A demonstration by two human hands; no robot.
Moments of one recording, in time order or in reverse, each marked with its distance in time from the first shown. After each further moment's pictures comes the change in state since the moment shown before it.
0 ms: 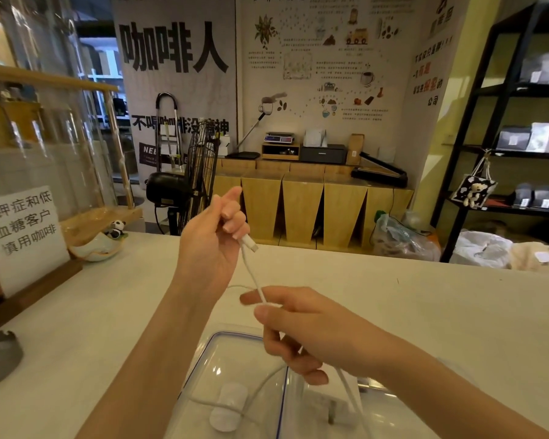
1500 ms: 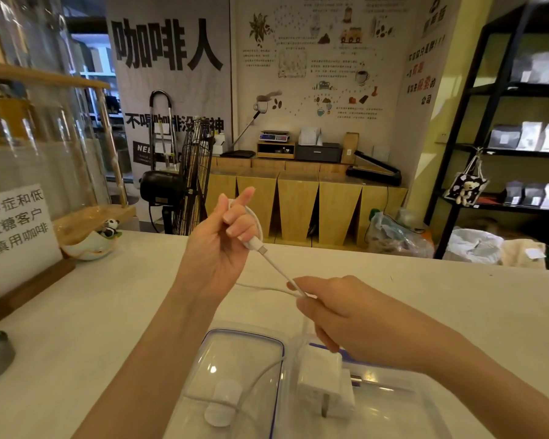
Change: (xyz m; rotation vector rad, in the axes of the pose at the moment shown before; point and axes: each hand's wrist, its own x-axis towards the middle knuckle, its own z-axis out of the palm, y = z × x) left_hand -0.006 -0.009 0.001 -0.140 -0.131 -0.163; right_hand -0.032 -0.012 -0.020 -0.751 0.241 0.017
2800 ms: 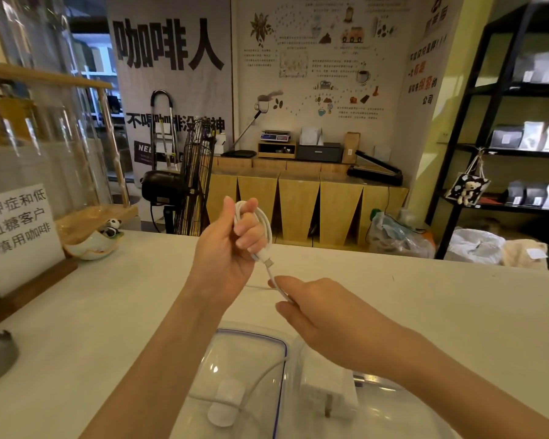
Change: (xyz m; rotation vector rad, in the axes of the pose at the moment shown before) left_hand -0.001 -0.008 0.002 0.104 -0.003 -0.002; right_hand 0.024 0.003 0.025 -0.239 0.144 -0.191
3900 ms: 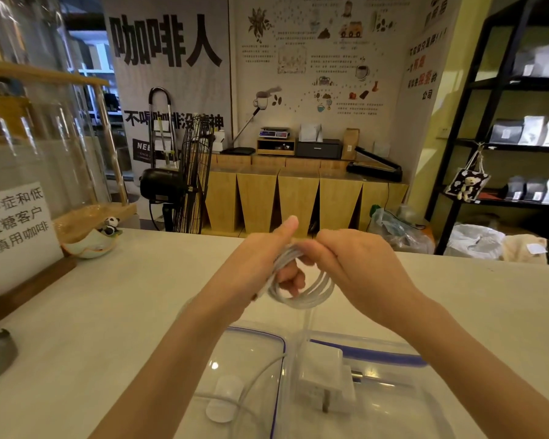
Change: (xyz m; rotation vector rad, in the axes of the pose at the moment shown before) left_hand -0.021 -0.013 0.036 1.116 -0.061 -0.254; right_hand 0.006 0.029 -0.026 -0.117 0.422 0.011
